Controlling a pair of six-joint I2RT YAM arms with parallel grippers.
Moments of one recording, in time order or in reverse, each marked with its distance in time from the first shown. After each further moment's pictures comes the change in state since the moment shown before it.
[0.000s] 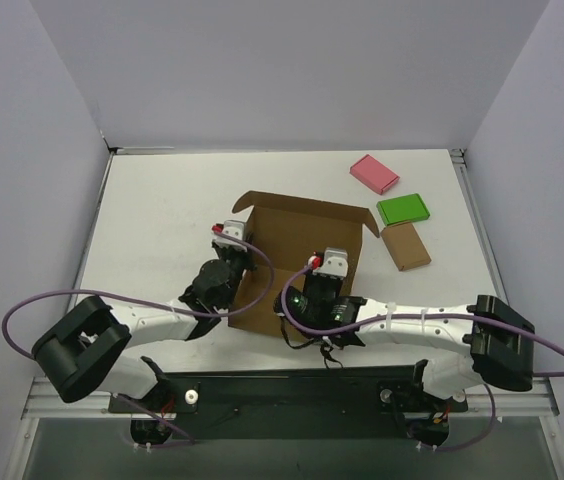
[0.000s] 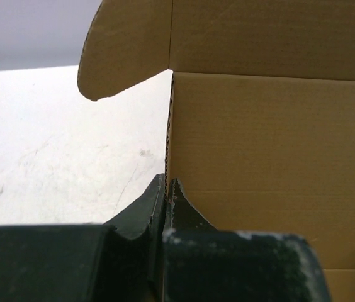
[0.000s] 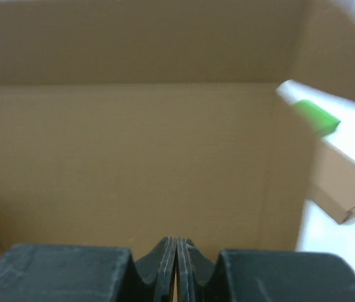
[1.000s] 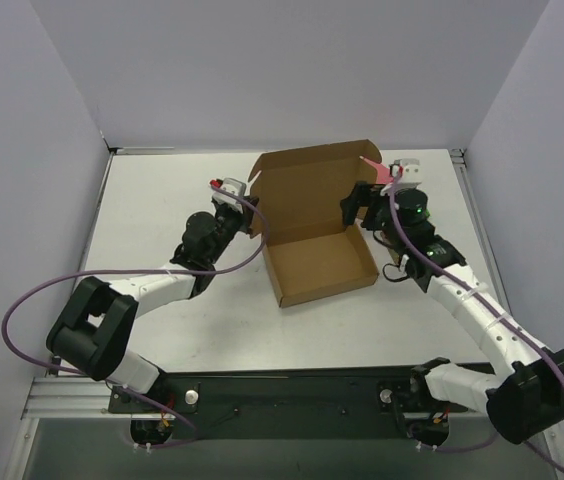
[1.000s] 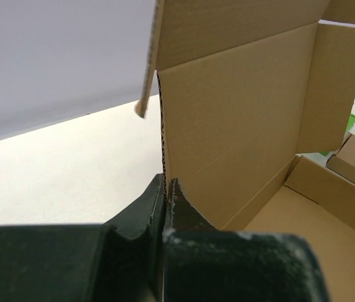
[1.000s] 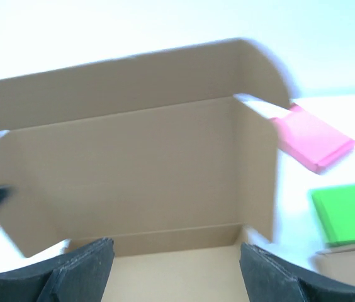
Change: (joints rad) left arm 0.286 0.137 0.281 -0.101 0.545 0.031; right arm -0.786 -0.267 0.086 0.229 -1.209 -0.589
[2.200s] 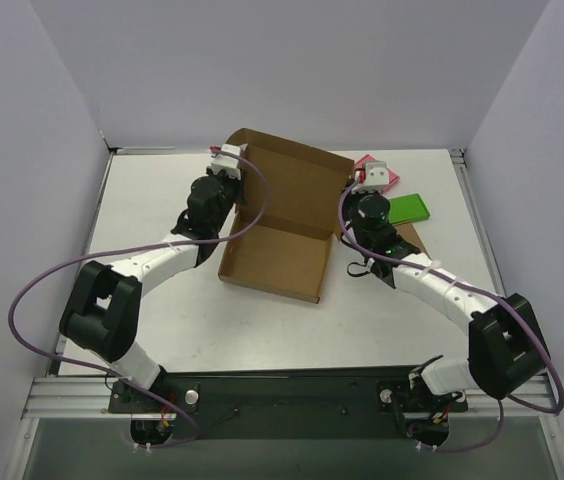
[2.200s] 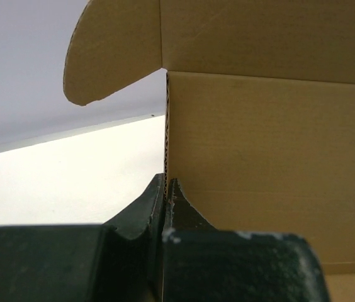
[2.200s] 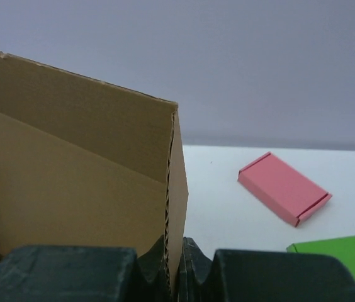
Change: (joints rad) left arm 0.060 0.103 0.290 -0.279 -0.111 0.038; right arm 0.038 0.214 -0.082 0.435 0.177 -0.164
